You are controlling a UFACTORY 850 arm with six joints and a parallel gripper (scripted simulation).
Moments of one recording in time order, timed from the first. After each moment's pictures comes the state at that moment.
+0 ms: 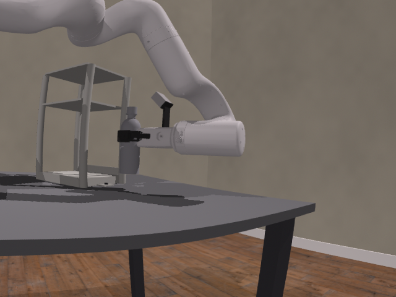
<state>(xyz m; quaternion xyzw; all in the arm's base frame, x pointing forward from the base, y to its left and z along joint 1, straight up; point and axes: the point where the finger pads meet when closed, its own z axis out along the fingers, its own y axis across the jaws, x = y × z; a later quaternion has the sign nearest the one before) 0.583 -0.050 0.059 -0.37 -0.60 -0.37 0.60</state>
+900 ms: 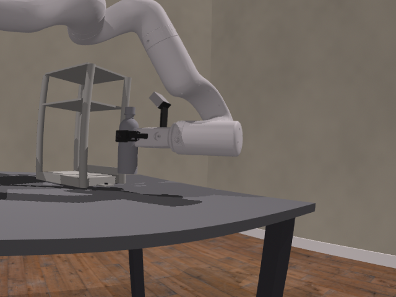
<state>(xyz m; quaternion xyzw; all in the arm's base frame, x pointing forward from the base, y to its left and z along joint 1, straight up) 0.580 -0.043 0.059 -0.37 -0.60 -0.37 0.60</state>
